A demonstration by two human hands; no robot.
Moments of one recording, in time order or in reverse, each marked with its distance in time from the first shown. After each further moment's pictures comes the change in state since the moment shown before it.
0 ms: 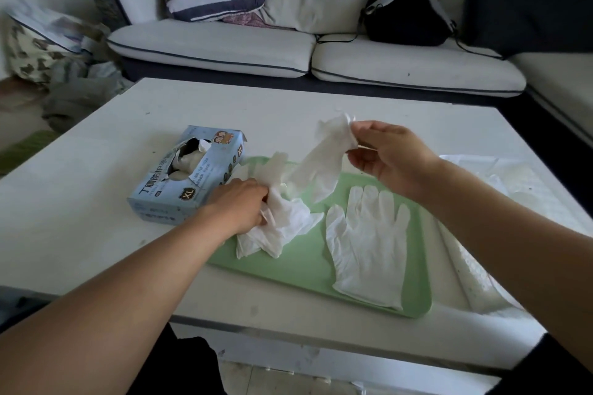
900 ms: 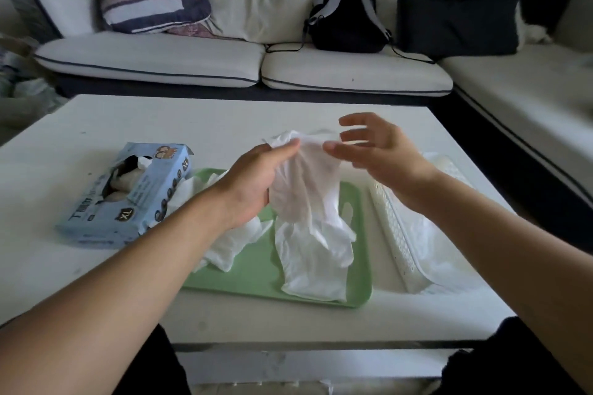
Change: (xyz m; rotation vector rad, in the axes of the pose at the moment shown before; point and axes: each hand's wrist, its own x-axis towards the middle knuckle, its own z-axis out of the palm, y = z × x) left_hand -0.023 0.118 -0.085 -1.721 -0.045 0.189; right_hand -0.065 -0.030 -0.061 -0.513 0.086 -0.224
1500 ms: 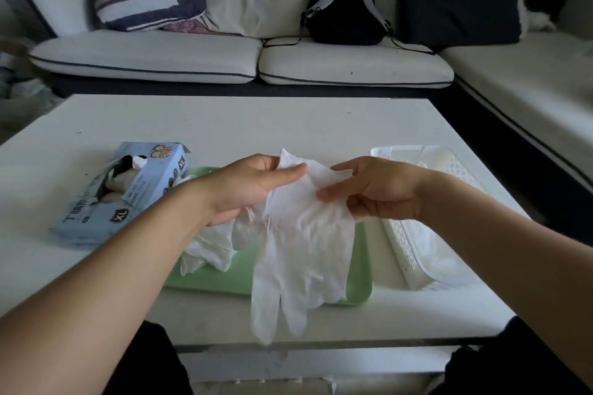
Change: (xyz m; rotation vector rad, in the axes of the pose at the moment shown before) left_hand -0.013 0.011 -0.010 0.338 -0.253 -0.155; right_hand -0.007 0.012 0.000 0.236 -0.535 0.426
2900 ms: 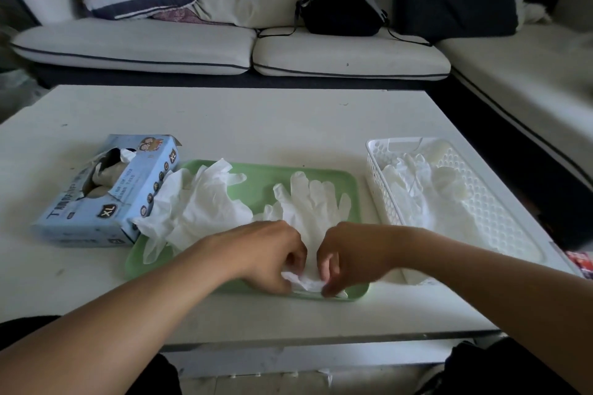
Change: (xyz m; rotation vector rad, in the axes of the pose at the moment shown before) left_hand 0.021 -0.077 0.030 1.201 -0.260 0.078; right_hand 0.014 0.070 0.022 -1.294 -0.159 -0.039
